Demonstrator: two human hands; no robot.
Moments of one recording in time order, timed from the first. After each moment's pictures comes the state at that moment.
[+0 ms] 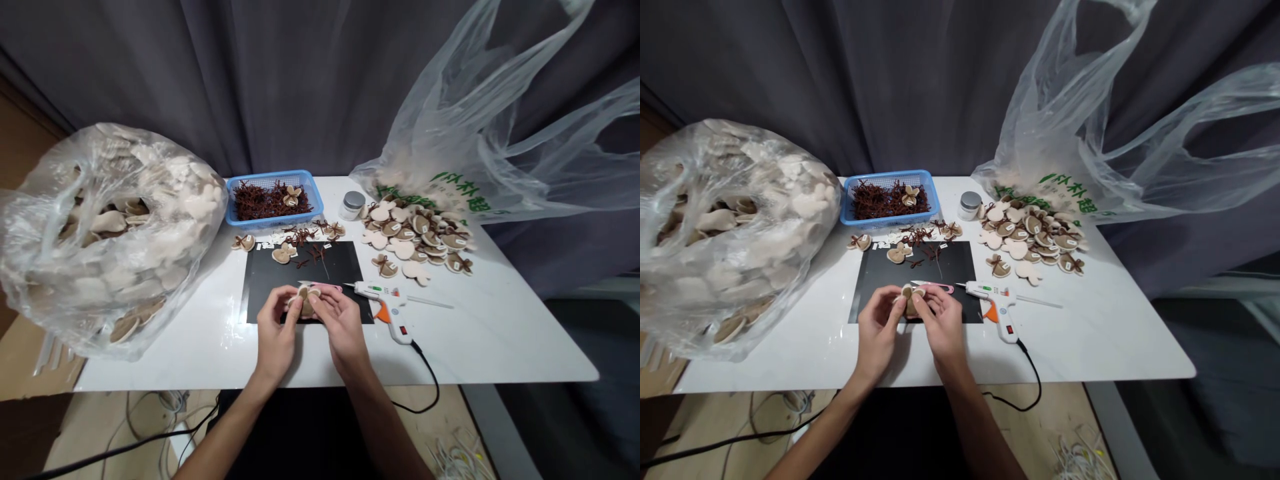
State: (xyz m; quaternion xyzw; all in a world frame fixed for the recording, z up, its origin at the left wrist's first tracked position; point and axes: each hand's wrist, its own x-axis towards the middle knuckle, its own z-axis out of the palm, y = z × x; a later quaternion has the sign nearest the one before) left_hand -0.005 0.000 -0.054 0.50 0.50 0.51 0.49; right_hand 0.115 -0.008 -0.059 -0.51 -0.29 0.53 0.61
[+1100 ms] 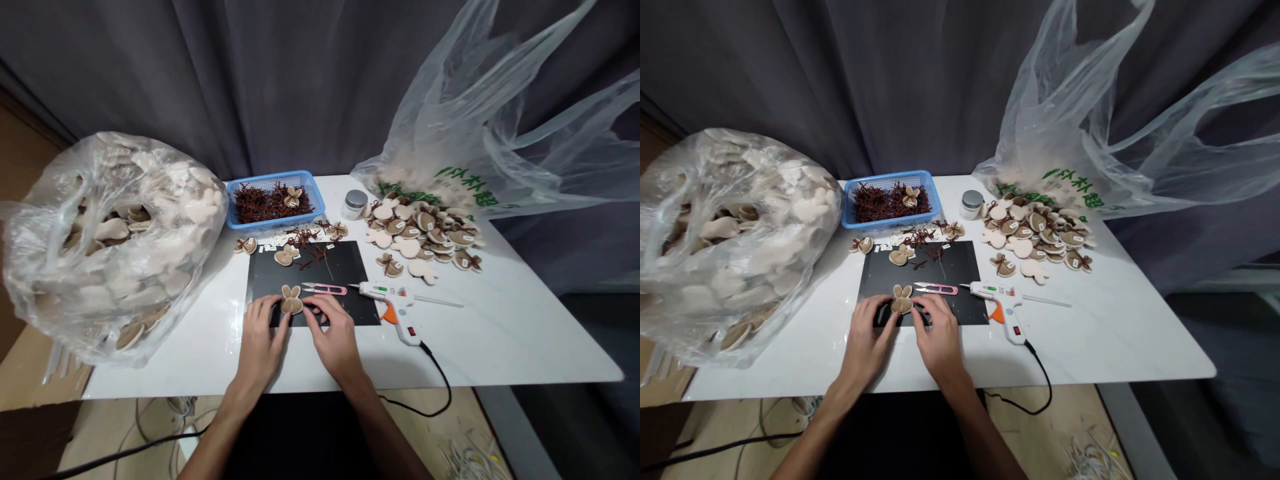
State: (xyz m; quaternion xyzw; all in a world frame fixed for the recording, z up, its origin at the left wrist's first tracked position) left_hand -0.058 -0.001 -0.078 0.73 0.56 0.32 0.23; right_hand 0.108 -0.018 -0.090 -0.61 -0.55 0.29 0.49
